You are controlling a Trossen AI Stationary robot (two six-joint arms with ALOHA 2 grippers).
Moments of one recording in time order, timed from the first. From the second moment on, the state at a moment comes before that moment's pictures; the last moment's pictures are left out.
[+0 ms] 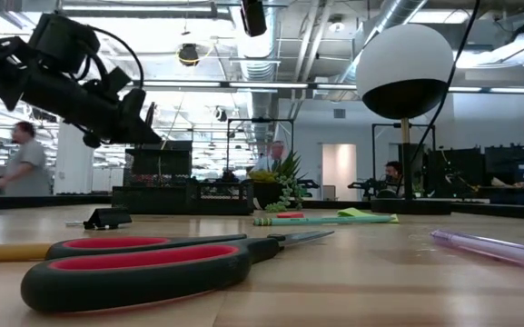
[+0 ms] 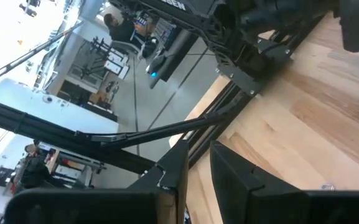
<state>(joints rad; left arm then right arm) 0.32 0.95 0.10 0.60 -0.45 -0.25 0.22 1.86 1.49 0.10 0.12 0.97</state>
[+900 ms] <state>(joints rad) 0.32 0.93 0.26 0.64 -0.37 -0.33 0.23 1.84 1.49 0.09 0.07 0.92</state>
